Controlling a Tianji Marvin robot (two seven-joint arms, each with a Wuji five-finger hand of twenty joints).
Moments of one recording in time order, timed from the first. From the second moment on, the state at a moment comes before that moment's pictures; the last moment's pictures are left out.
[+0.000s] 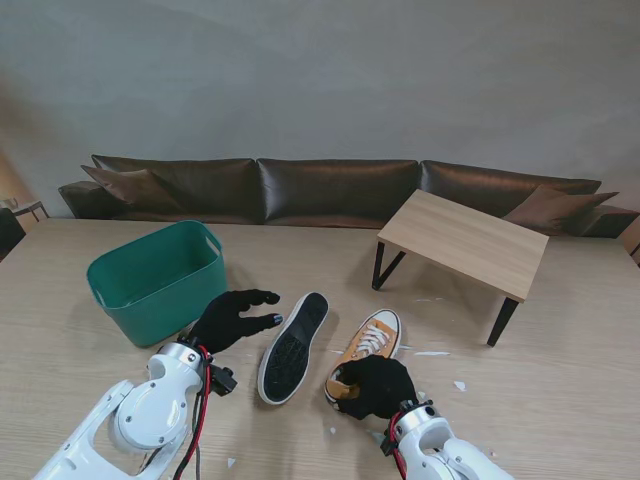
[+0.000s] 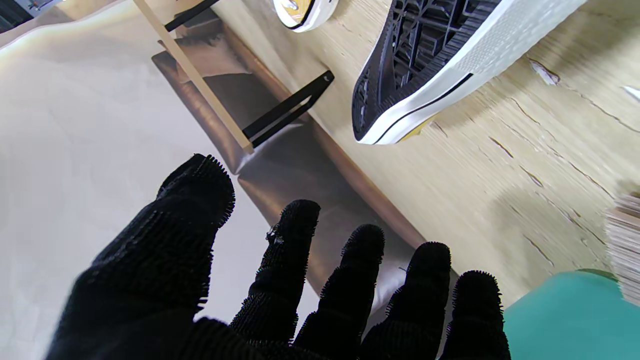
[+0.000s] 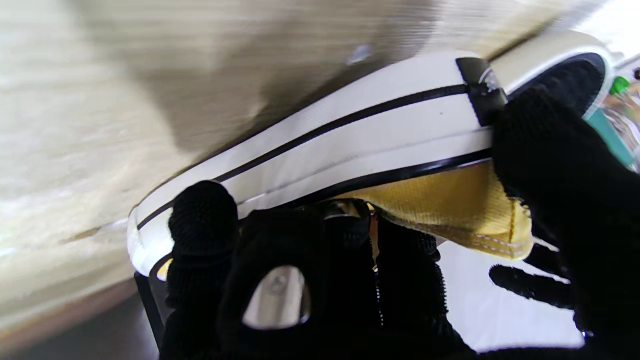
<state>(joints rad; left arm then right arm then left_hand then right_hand) 1.67 -1.15 -1.24 -1.75 0.30 0.05 0.06 -1.63 -1.12 0.94 -1.52 -0.77 0.03 -0.33 0.76 -0.46 0.49 -0.12 0.76 0.18 0.20 0.37 0.71 0.36 0.10 0.34 0.44 0.42 0.15 0.42 0.10 0.39 0.27 0.74 0.30 -0.92 1.20 -0.25 0.96 -0.10 1.16 1.01 1.04 0.03 1.29 1.15 1.29 0.01 1.58 0.86 0.61 0.25 1.50 0.69</state>
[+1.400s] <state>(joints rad) 1.57 -1.09 -1.14 -1.70 0.31 -0.16 -0.12 -1.66 -1.19 1.15 -1.91 -0.10 0.20 -0.16 0.72 -0.51 0.56 -0.12 0.44 0.10 0.04 0.22 0.46 0.27 0.06 0.29 0.23 0.30 0.08 0.36 -0.04 0.26 0.18 0.66 0.33 -0.83 1.22 -0.24 1.04 0.03 1.12 1.09 1.06 0.09 1.27 1.13 1.29 0.08 1.58 0.85 0.61 0.28 1.57 0.81</state>
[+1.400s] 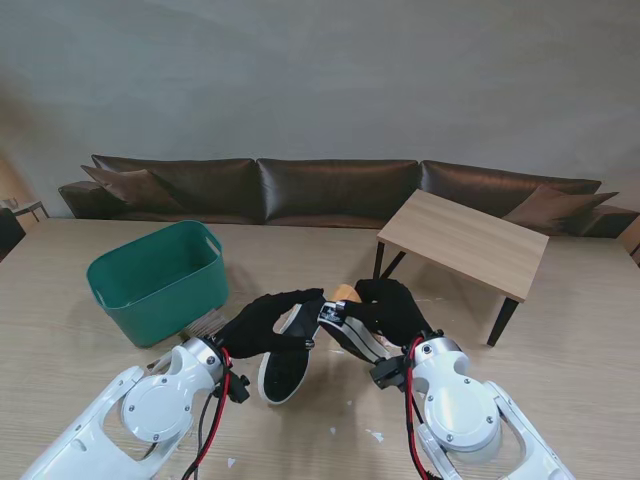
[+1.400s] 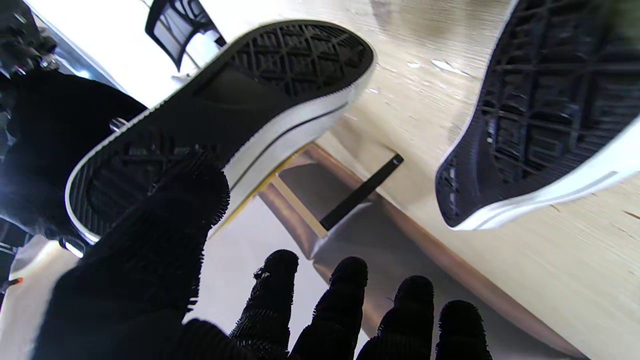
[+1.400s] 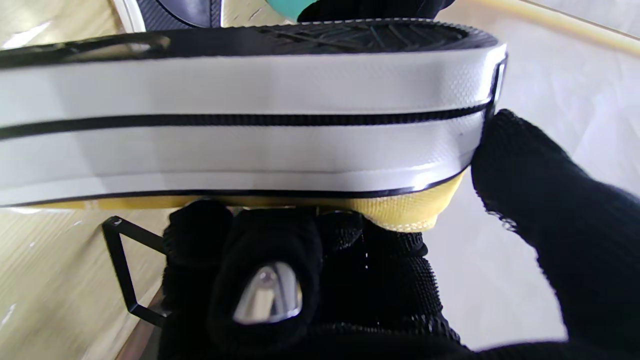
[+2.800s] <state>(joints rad) 1.43 -1.14 -0.94 -1.57 -0.05 -0.17 -0.14 -1.63 -1.22 1.13 -1.96 0.10 0.17 -0.21 0.68 -0.57 0.54 -0.12 0.46 0.12 0.09 0.31 0.46 0.27 0.07 0.35 0.21 0.31 0.09 0.40 -0.06 0.25 0.18 0.69 0.38 -0.81 1.22 -0.22 1.05 0.05 1.14 1.12 1.07 0.10 1.29 1.16 1.28 0.10 1.63 0.83 0.60 0.29 1.63 0.84</state>
